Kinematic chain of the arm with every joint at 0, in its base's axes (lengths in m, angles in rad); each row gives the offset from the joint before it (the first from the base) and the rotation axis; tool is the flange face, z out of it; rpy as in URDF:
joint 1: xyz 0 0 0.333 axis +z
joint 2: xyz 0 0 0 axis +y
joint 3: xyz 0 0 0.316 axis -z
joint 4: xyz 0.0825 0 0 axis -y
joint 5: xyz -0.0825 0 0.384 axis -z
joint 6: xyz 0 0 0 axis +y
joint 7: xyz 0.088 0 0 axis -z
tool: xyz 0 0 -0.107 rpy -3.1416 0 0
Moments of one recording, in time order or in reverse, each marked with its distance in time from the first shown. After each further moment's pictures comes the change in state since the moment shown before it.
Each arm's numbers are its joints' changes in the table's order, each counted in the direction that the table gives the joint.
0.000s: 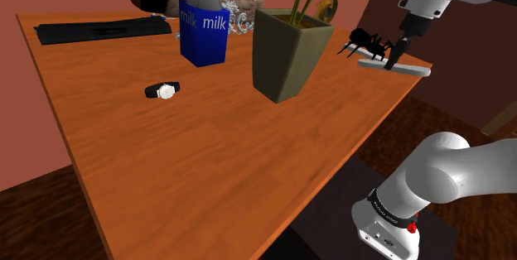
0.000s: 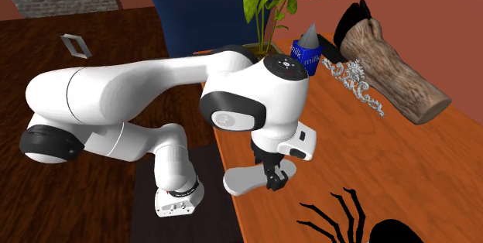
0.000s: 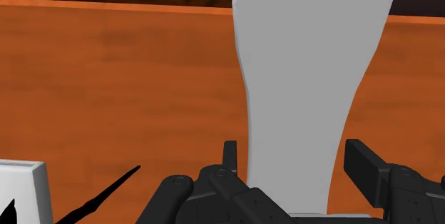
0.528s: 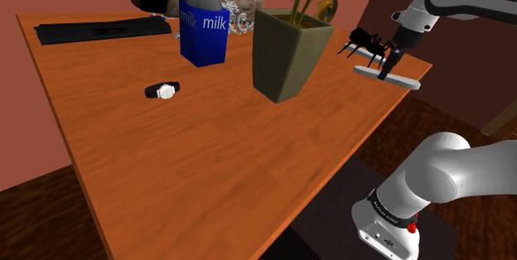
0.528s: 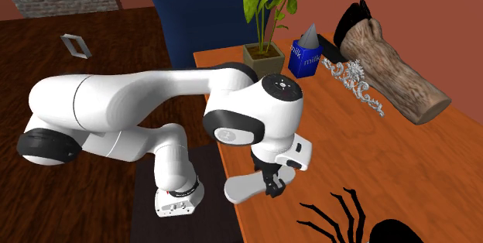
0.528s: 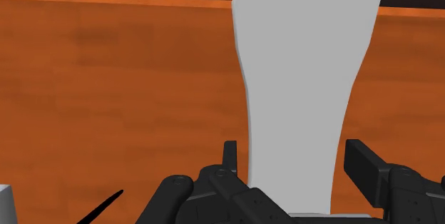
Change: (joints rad) arm -0.011 -0.023 0.020 -0.111 0.020 -0.091 0.007
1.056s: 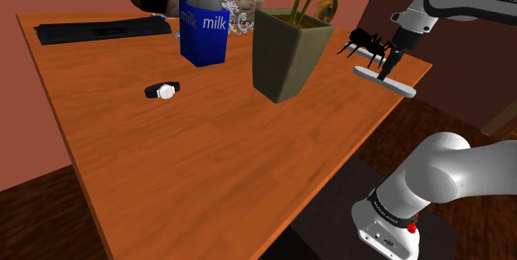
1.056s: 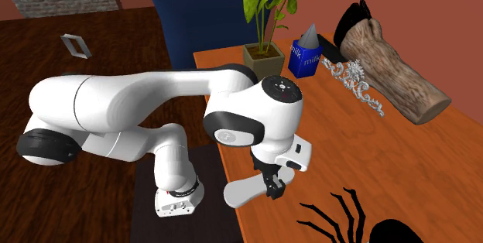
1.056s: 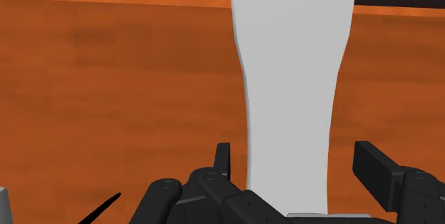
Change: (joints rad) arm -0.001 -0.002 0.002 -0.010 0.002 -0.007 0.000
